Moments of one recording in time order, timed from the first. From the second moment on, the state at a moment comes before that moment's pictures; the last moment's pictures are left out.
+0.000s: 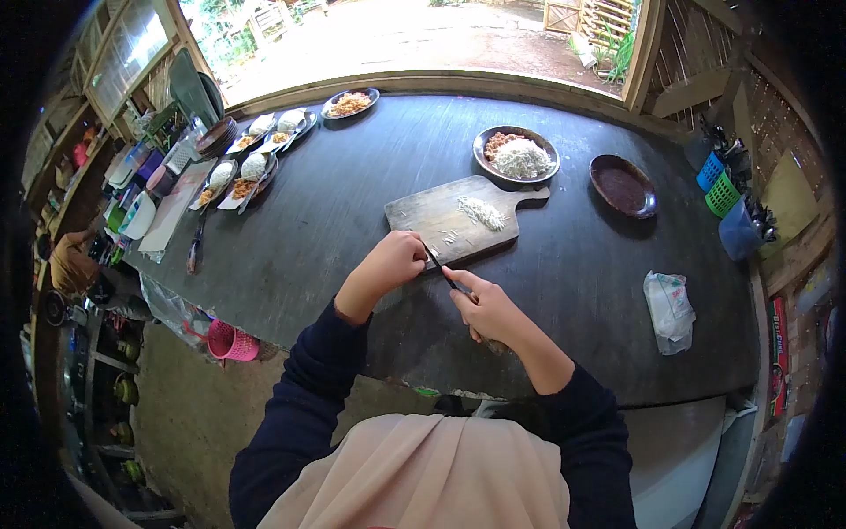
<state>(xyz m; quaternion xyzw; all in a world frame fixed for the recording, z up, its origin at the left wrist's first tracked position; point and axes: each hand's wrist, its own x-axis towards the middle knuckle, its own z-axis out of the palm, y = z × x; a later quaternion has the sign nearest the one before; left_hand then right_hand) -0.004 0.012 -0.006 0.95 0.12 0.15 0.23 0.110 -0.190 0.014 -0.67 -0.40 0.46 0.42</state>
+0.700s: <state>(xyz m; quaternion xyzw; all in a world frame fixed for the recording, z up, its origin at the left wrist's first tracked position) -0.004 0.014 -0.004 0.95 0.12 0.16 0.23 0.112 -0.177 0.007 -0.67 -0.40 0.48 0.40</state>
